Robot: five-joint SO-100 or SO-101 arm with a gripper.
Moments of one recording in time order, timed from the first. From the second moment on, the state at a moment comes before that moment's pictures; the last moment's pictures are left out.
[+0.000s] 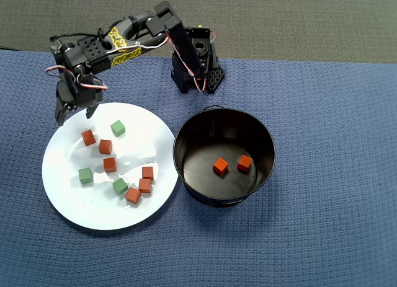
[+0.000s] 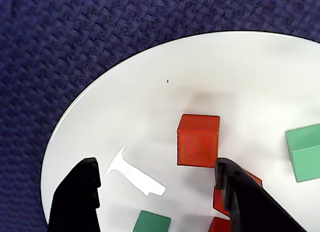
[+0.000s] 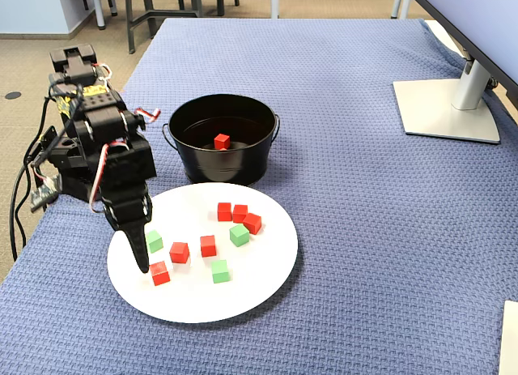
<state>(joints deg) 57.5 68.6 68.3 77.6 2.4</state>
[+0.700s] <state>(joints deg) 57.4 59.3 64.5 77.0 -4.9</state>
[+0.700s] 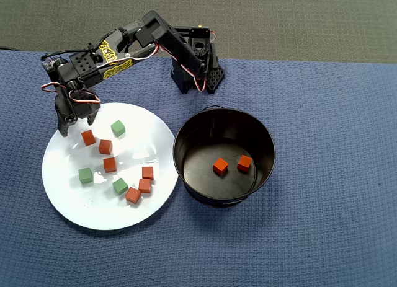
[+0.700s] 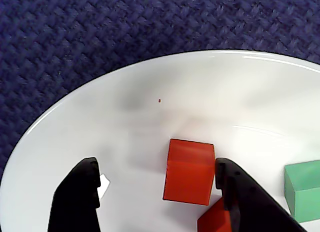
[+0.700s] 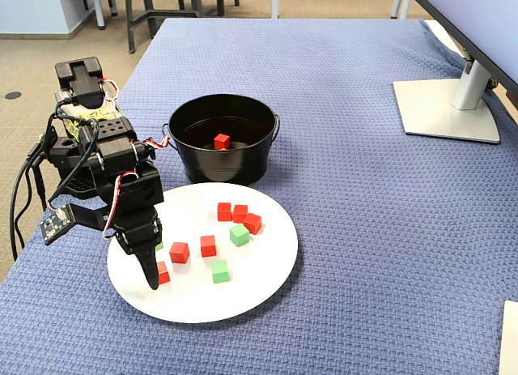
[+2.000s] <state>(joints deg) 53.5 60.9 68.1 74.7 -6.9</state>
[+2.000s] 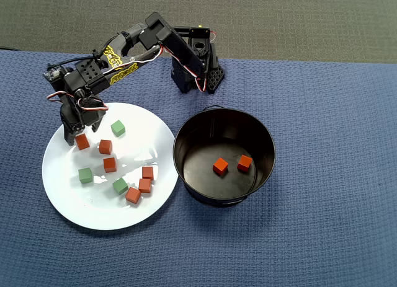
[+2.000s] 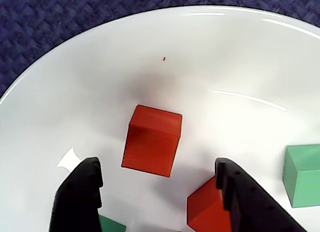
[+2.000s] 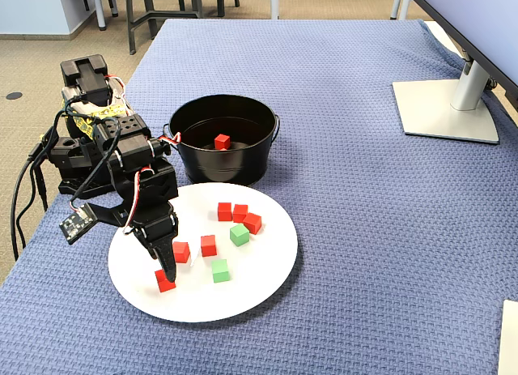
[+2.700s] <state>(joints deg) 53.1 54.9 62.6 75.4 -9.1</state>
